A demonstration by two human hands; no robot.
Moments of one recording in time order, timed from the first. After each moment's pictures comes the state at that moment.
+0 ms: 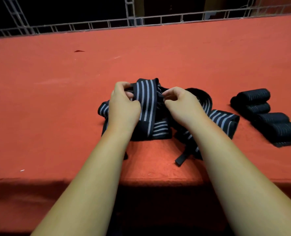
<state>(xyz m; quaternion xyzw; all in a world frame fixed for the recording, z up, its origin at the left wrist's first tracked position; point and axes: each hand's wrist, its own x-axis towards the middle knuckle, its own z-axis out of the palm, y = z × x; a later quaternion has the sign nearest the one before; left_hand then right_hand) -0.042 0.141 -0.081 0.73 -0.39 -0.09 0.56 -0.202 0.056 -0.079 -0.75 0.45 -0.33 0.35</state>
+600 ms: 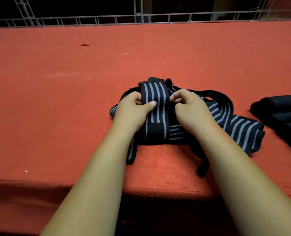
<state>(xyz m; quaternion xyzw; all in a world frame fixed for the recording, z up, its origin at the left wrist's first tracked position) -0.002 0.144 -0.096 0.73 -0.39 -0.19 0.53 -0.163 0.059 -0.092 -0.75 0.46 -0.34 0.33</state>
